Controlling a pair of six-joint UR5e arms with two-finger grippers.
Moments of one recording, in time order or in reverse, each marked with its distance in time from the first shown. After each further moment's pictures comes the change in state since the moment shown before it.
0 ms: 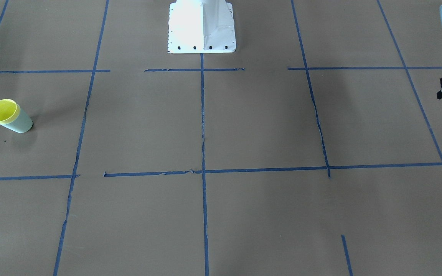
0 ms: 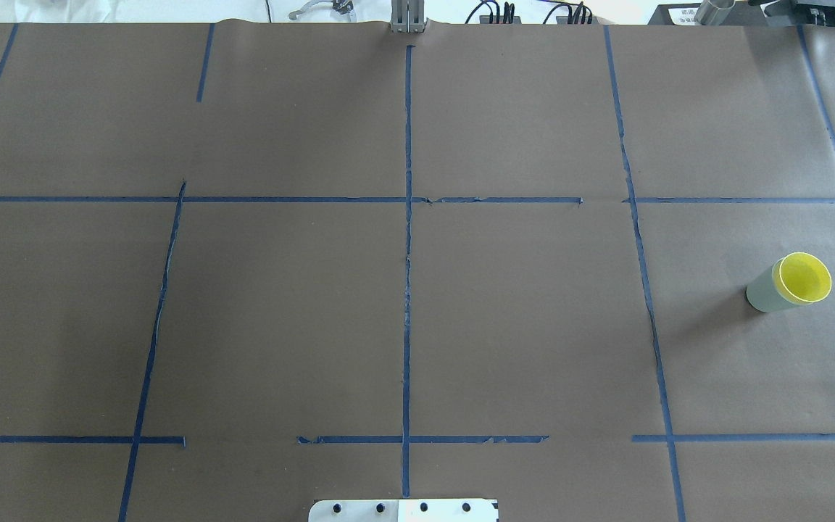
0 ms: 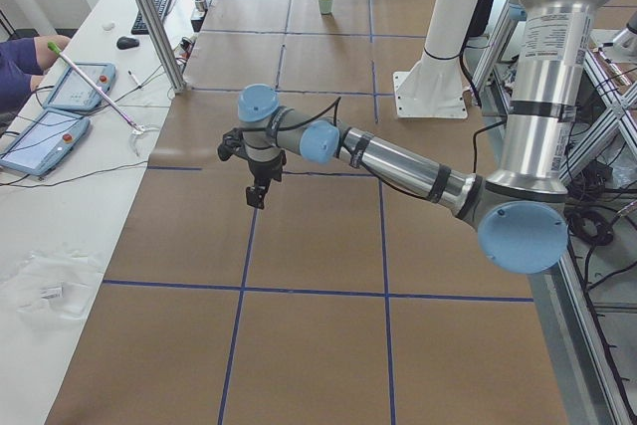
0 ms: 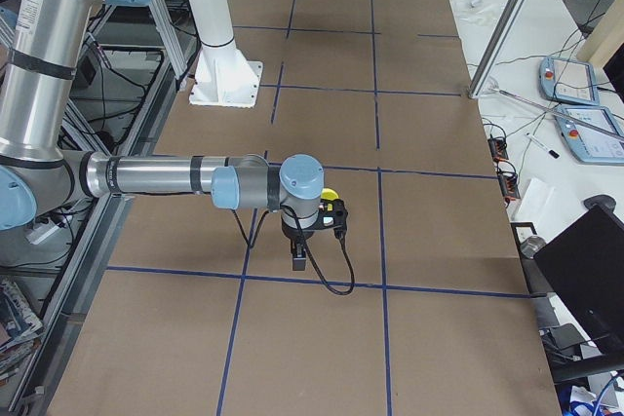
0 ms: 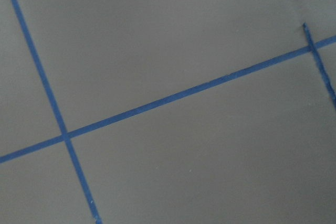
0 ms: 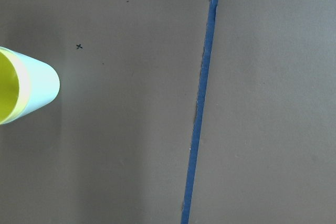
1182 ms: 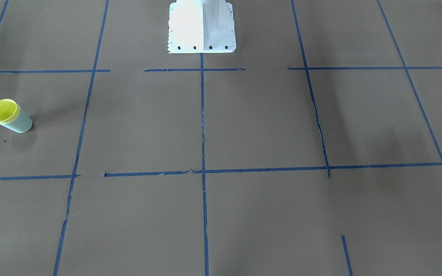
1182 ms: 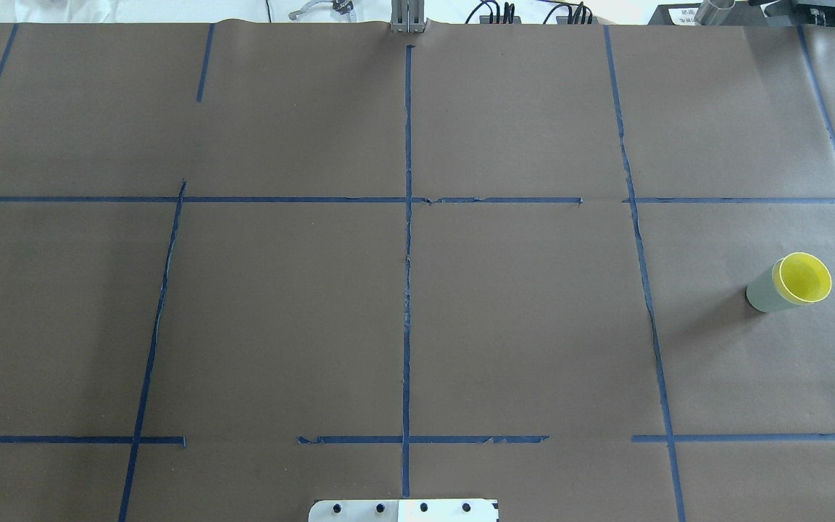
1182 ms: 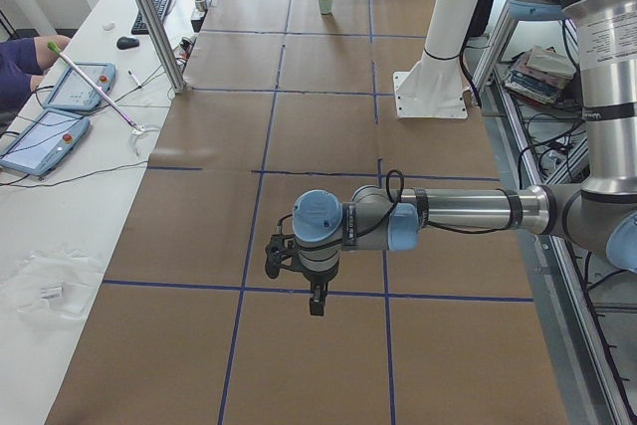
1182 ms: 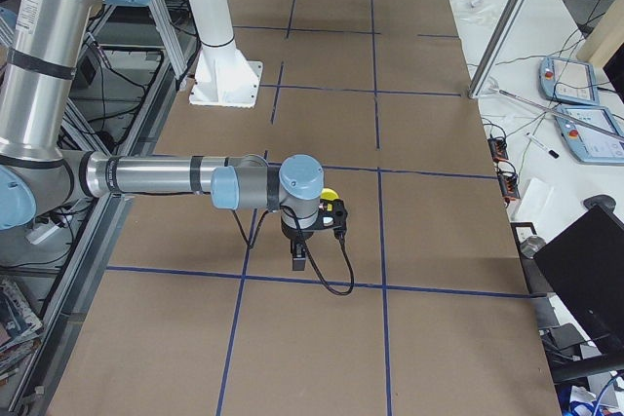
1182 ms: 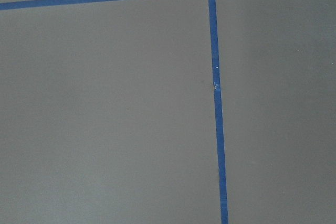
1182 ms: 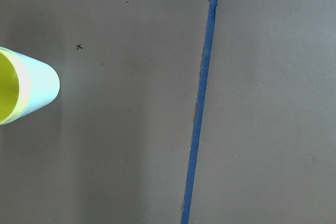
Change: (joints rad) left arm -0.196 0.202 0.060 -0.002 0.008 0.082; right arm 0.002 -0.001 0.000 0.000 0.001 -0.001
